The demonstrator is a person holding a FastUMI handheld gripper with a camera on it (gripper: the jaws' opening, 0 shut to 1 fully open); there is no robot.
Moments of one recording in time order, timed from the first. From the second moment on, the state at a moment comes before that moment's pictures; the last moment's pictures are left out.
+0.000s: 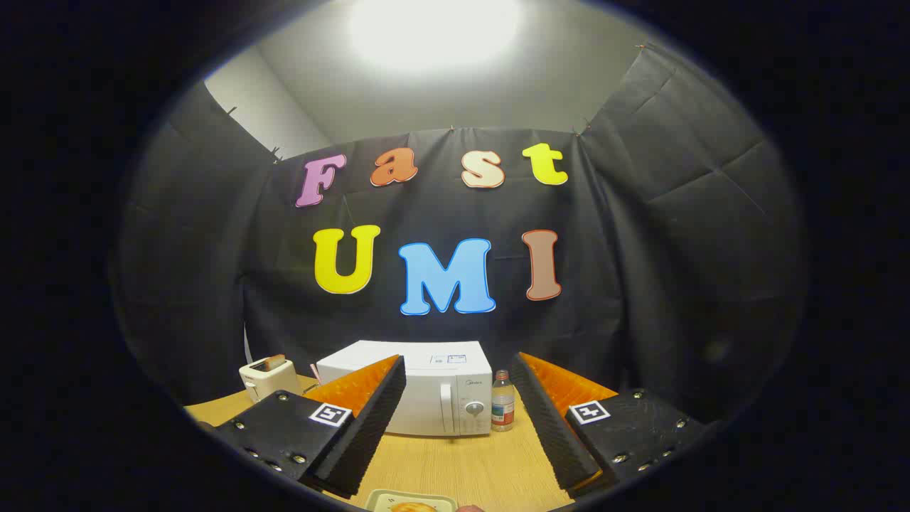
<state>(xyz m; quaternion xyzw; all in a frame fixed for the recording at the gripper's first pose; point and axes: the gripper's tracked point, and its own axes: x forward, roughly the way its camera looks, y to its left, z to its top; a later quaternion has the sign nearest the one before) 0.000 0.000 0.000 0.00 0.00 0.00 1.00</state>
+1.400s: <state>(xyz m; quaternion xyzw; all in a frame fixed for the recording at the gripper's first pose) 0.088 0.009 -0.042 0.01 0.02 0.05 1.00</state>
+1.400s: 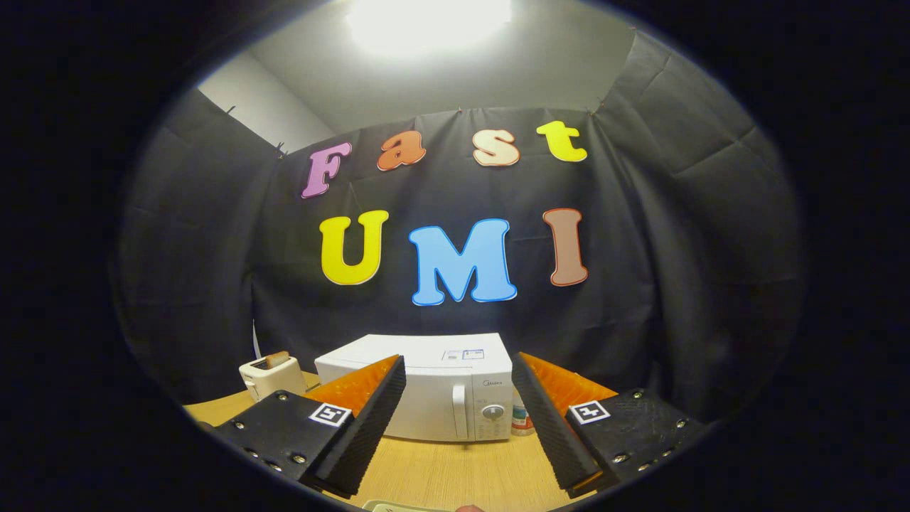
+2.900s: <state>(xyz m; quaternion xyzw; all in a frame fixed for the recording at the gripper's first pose) 0.259 0.014 -0.259 0.03 0.19 0.06 0.98</state>
